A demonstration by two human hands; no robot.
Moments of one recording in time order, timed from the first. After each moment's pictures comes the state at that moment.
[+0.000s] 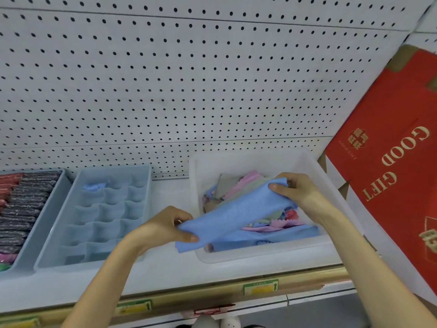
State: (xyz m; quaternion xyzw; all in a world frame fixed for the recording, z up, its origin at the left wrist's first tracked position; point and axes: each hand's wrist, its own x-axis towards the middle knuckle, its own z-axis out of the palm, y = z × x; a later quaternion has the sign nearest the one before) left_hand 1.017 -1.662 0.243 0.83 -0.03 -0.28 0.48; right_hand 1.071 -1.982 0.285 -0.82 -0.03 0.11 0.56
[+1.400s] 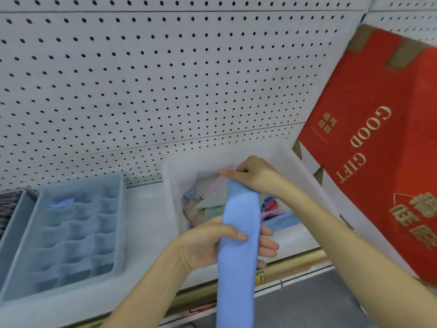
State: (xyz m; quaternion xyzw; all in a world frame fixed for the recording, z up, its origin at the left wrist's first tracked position) left_hand 1.011 -1.793 0.276 0.38 -0.09 -0.52 0.76; right_hand 1.100 -1.953 0.306 -0.93 -0.06 0.14 0.33
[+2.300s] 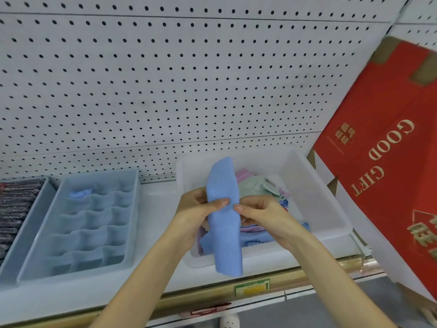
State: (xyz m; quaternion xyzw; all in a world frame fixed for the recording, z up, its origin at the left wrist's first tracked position) left_hand 1.026 -1.767 0.282 0.64 0.14 -0.15 0.74; right_hand 1.034 -1.946 0.273 -0.72 -0.01 0.24 0.65
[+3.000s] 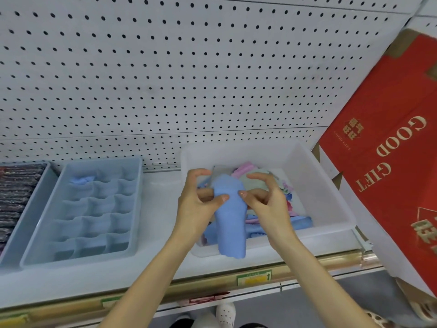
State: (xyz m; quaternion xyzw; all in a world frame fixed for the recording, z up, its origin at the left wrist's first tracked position) left_hand 1.015 -1.759 0.265 0.74 0.12 -0.01 0.67; right_hand 1.019 -1.914 0.268 -0.73 0.04 0.01 0.68
